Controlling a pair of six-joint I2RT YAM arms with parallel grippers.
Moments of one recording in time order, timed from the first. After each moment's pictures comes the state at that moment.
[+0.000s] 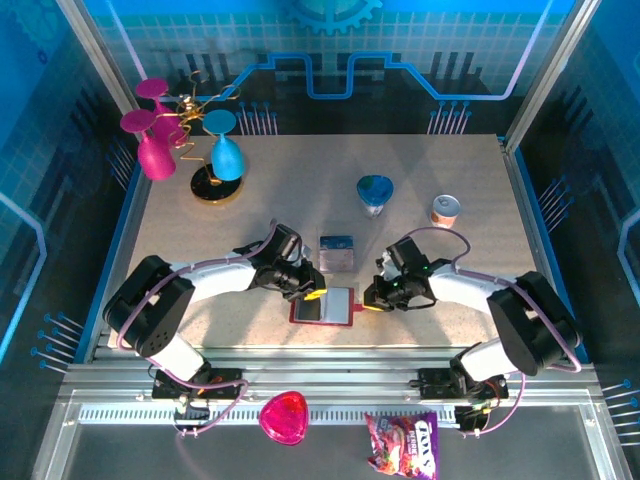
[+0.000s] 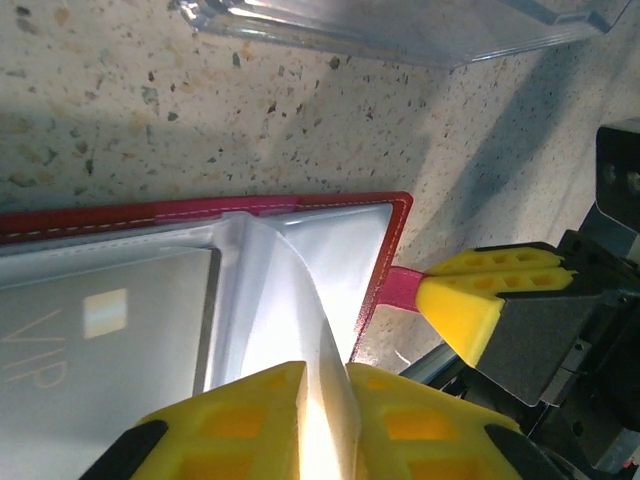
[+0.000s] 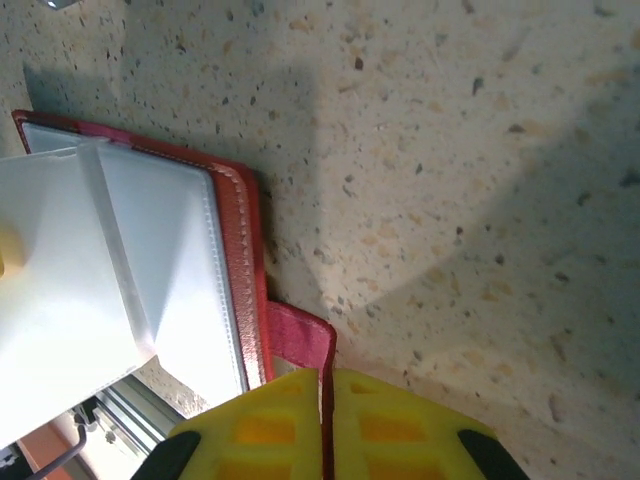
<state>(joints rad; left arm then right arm) -0.59 1.59 0.76 -0.18 0.60 -1.03 0.50 1.46 0.59 -0.31 -0.54 0.70</state>
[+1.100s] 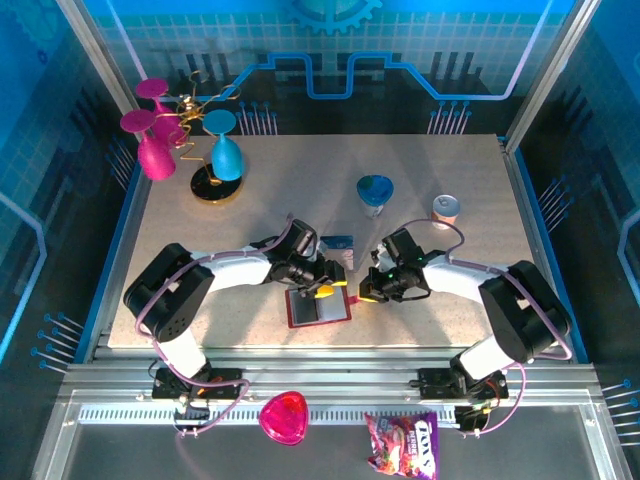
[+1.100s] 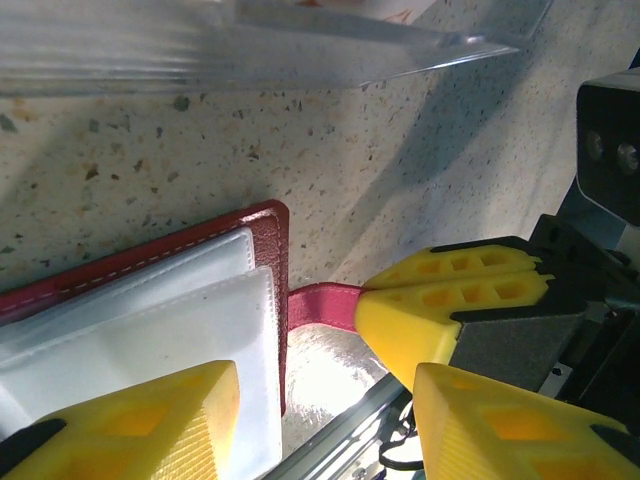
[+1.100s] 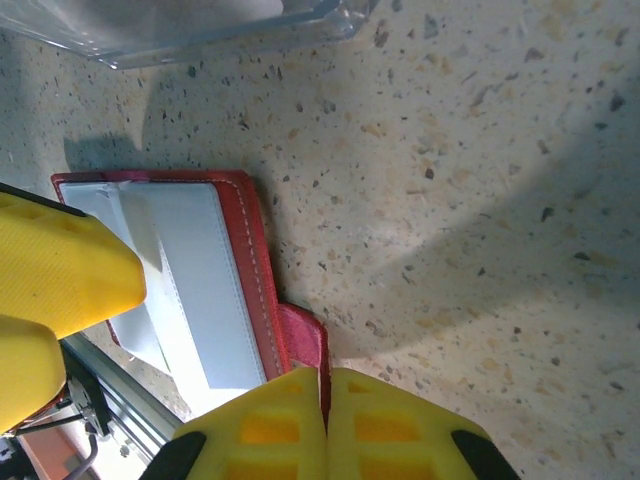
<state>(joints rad) -0.64 1.71 0.86 -0.10 0.62 -1.06 0.49 1.51 0.66 -0.31 -0.55 0.67</state>
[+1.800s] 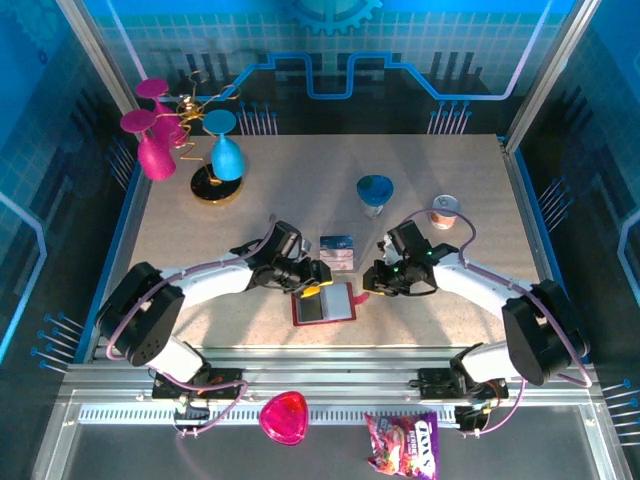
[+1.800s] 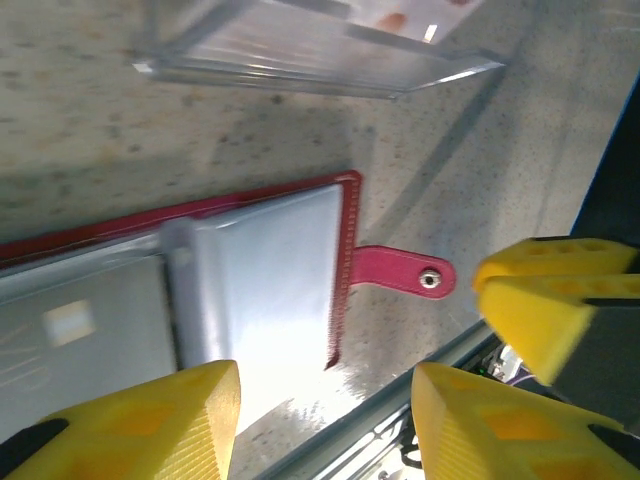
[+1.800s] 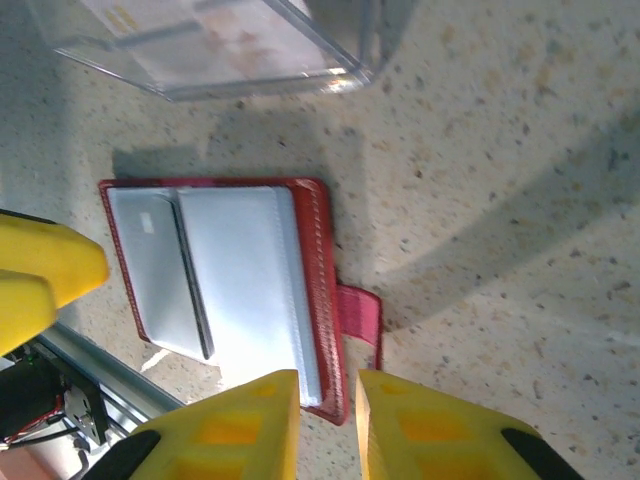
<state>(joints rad) -0.59 1.51 0.76 -0.19 0.52 -1.03 0.49 1.39 0.75 -0.50 -0.45 0.65</state>
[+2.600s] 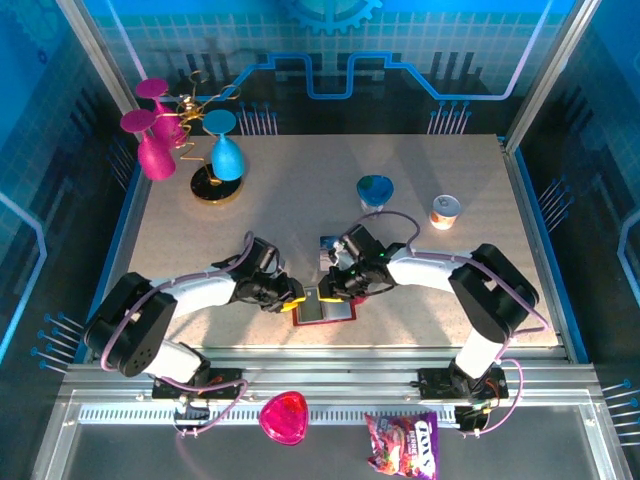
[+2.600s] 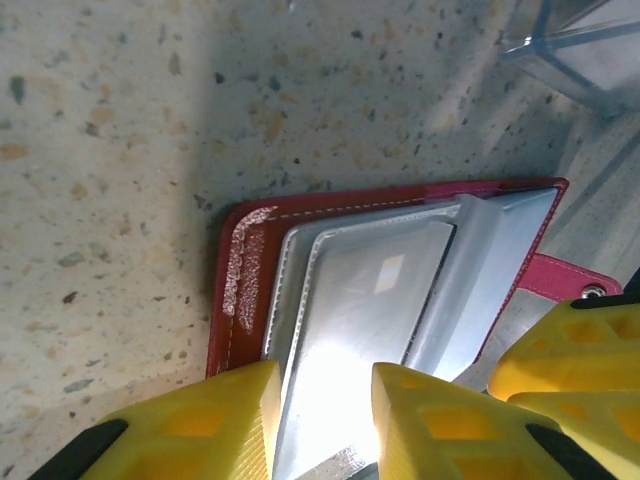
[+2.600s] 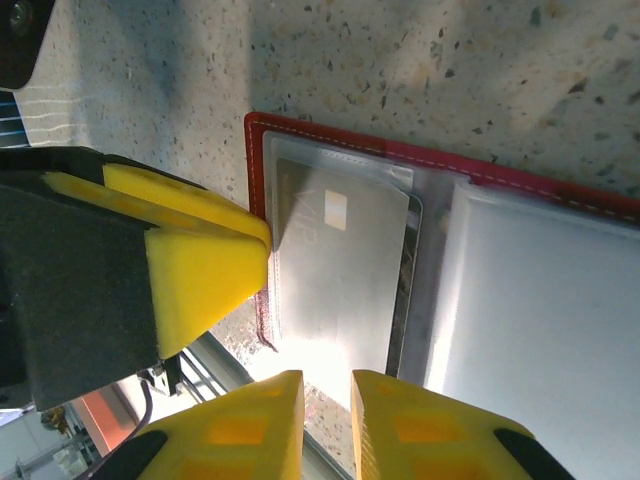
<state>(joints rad) -0.49 1.46 0.57 -0.19 0.52 -1.02 0.72 1.71 0.89 -0.24 -0.62 0.76</state>
